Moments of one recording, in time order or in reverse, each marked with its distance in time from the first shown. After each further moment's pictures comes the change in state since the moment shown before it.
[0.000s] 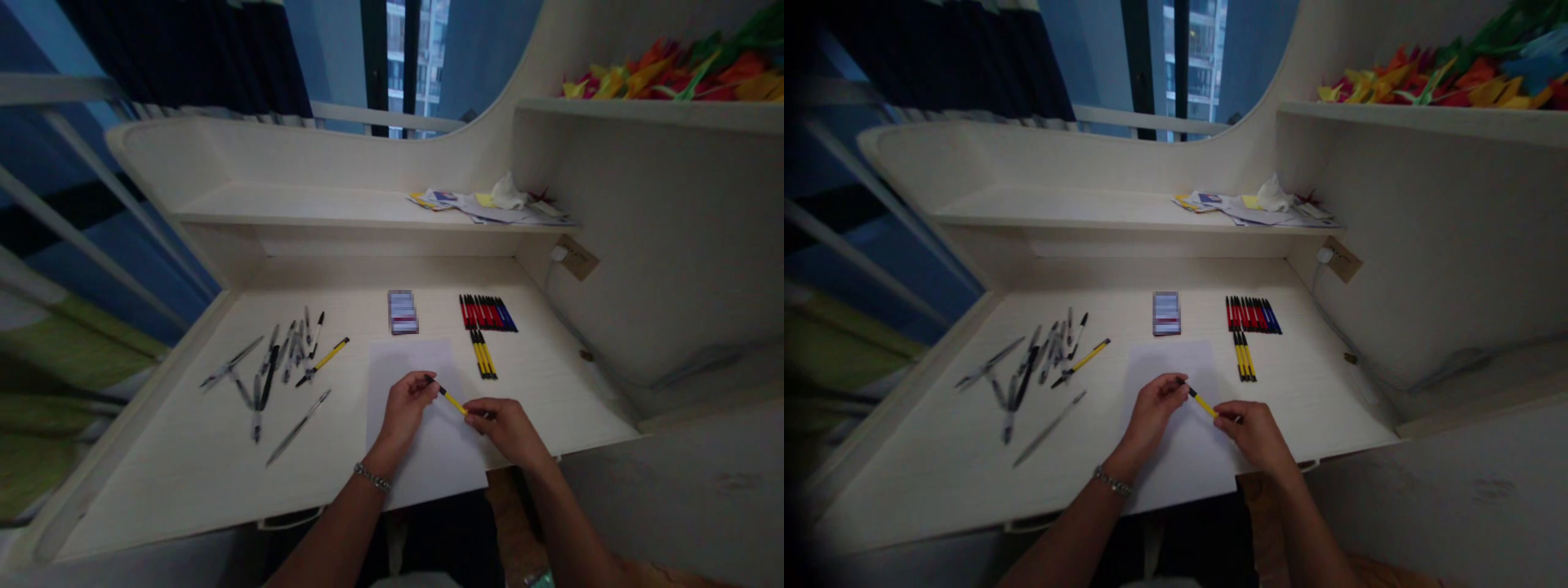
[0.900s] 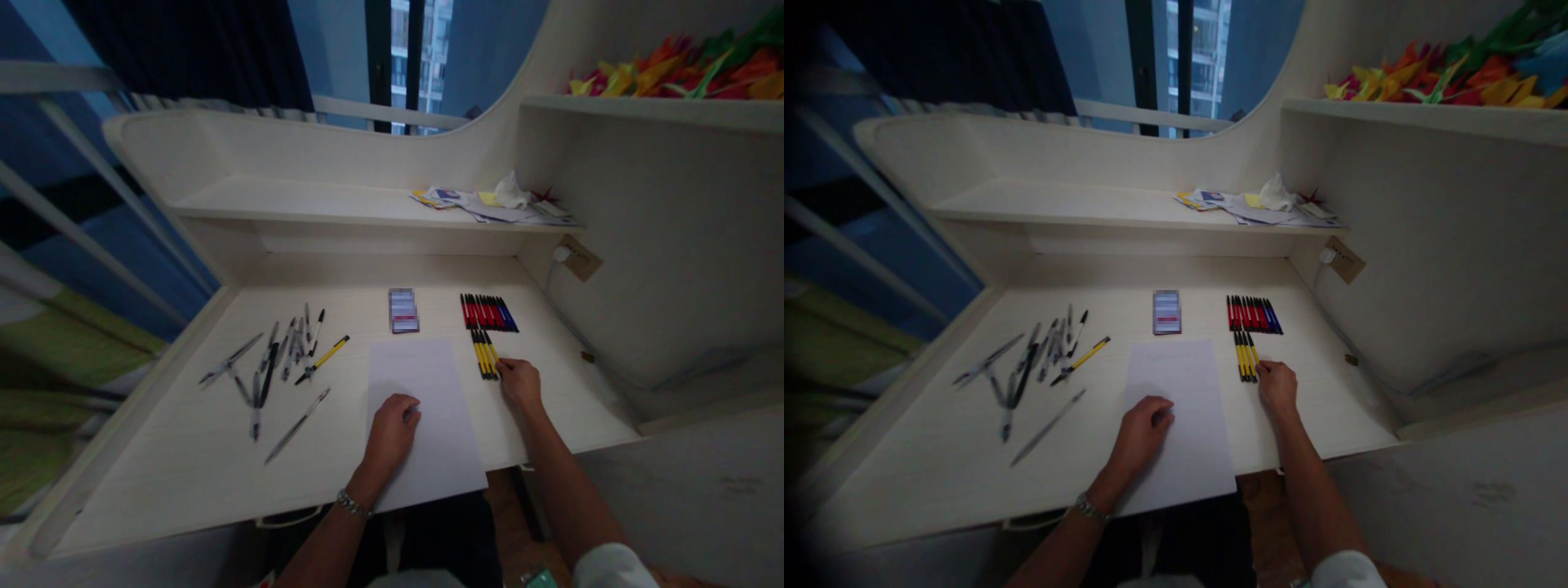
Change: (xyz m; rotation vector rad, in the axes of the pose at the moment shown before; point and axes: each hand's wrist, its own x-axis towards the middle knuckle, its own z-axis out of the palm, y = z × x) left_hand -0.025 -0.018 -0.044 0.772 0.020 0.268; right_hand 0.087 0.082 -0.055 -0.626 0.476 0.192
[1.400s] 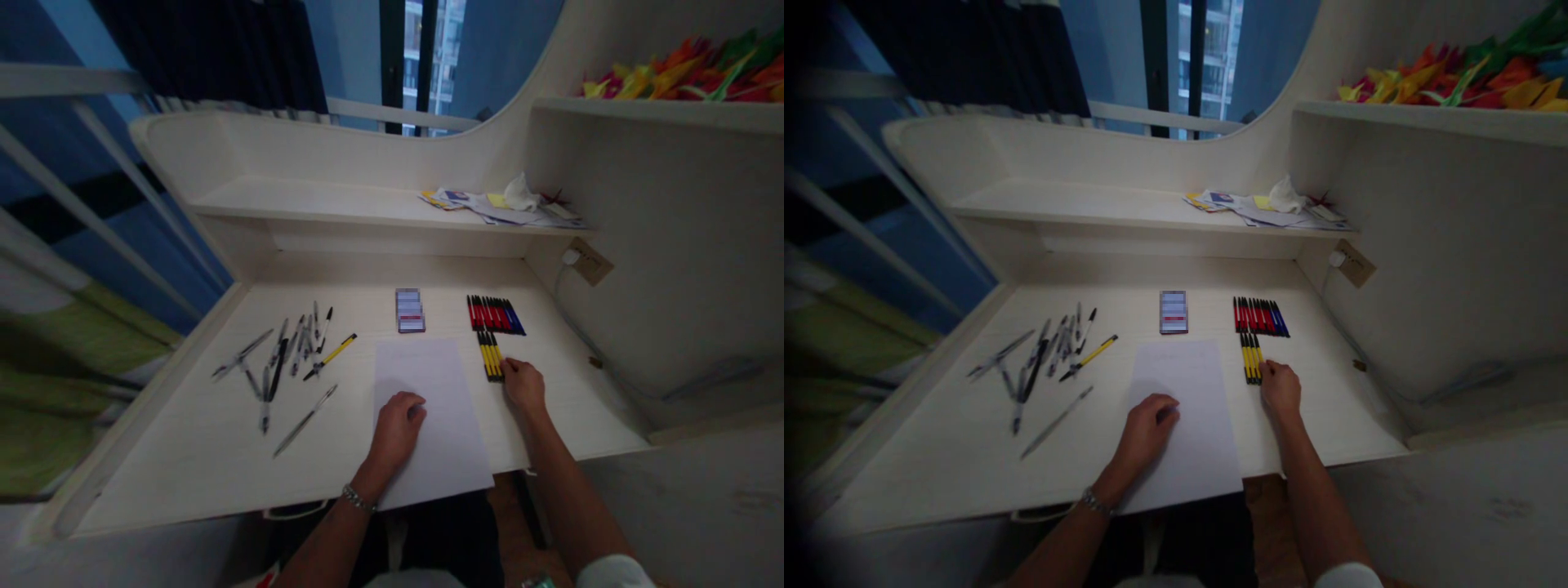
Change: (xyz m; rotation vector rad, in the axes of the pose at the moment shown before) left_hand 0.000 -0.002 0.001 0.060 0.013 0.048; right_hand -0.007 -0.015 -0.003 -0.029 0.046 0.018
